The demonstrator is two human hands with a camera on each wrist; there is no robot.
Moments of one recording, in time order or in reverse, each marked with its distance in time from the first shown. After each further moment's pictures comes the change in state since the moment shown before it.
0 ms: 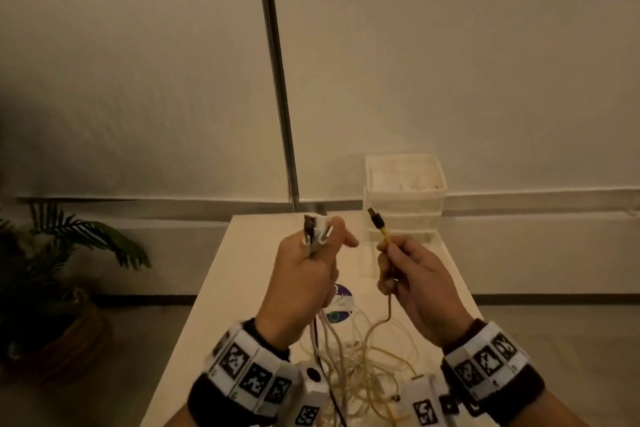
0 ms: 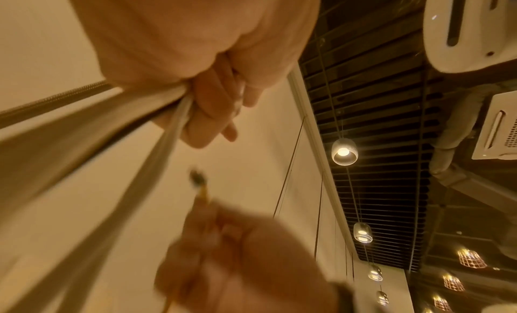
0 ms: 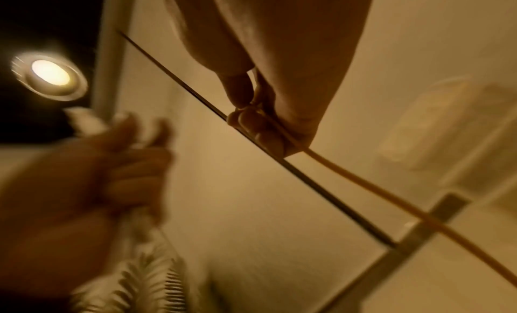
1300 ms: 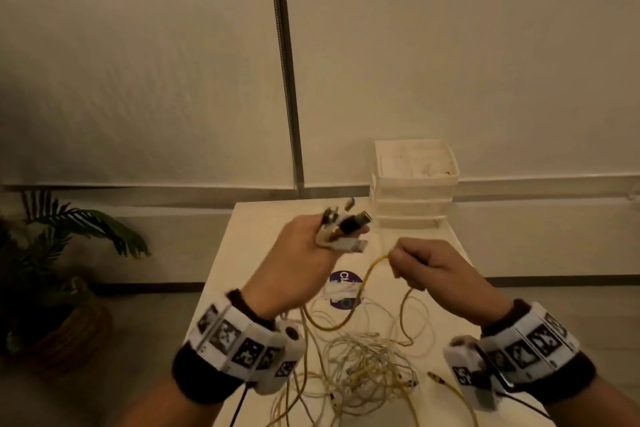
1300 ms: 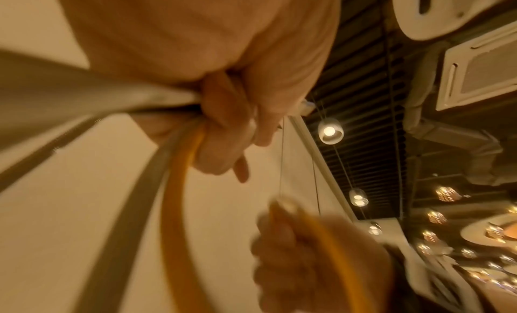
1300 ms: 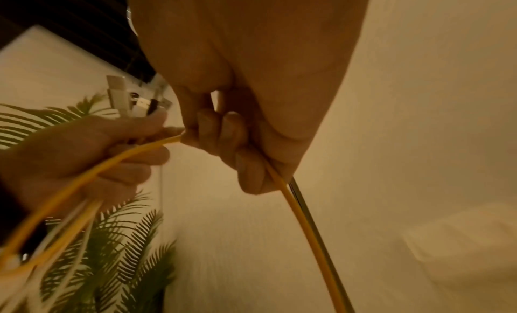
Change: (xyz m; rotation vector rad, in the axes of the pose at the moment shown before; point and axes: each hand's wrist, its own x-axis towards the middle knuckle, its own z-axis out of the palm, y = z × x) left_hand 0.019 0.011 -0.060 0.490 -0.268 0.100; right_hand 0.006 -0.007 0.011 -0.809 -0.283 -0.169
